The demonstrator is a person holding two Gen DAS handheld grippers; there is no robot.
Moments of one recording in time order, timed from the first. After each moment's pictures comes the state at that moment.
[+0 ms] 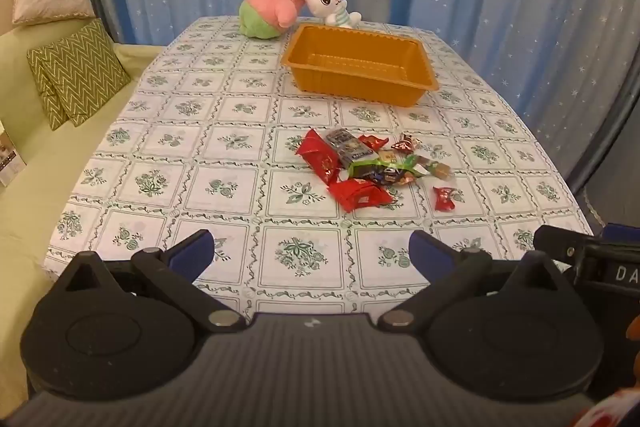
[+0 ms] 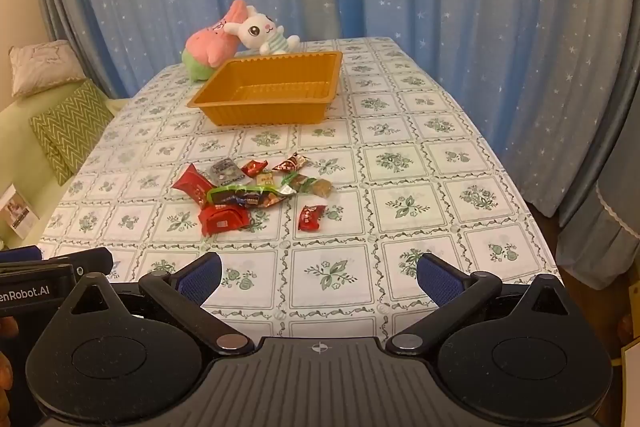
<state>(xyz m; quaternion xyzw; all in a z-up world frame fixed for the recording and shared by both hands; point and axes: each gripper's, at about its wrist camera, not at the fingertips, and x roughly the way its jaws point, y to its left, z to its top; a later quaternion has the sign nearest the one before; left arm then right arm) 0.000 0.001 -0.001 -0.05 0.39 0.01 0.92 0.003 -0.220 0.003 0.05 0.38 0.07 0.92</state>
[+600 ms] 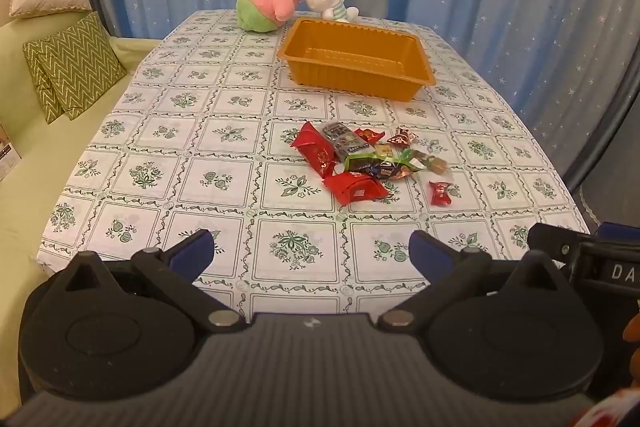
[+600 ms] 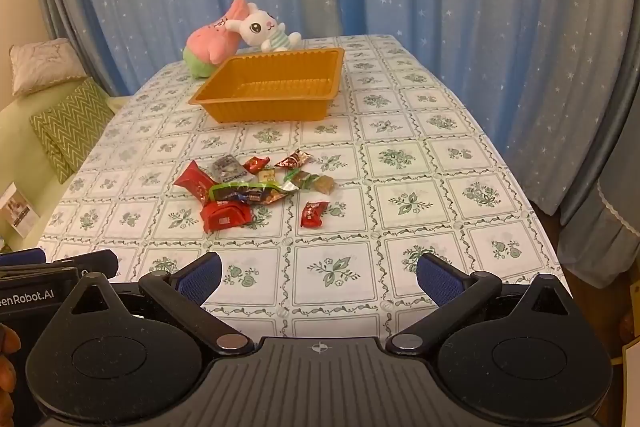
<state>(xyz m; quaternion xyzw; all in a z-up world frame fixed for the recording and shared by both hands) 0.000 0.001 -0.005 -0.05 0.39 0.02 0.92 0.004 -0.218 0.000 0.05 0.38 0.07 0.92</state>
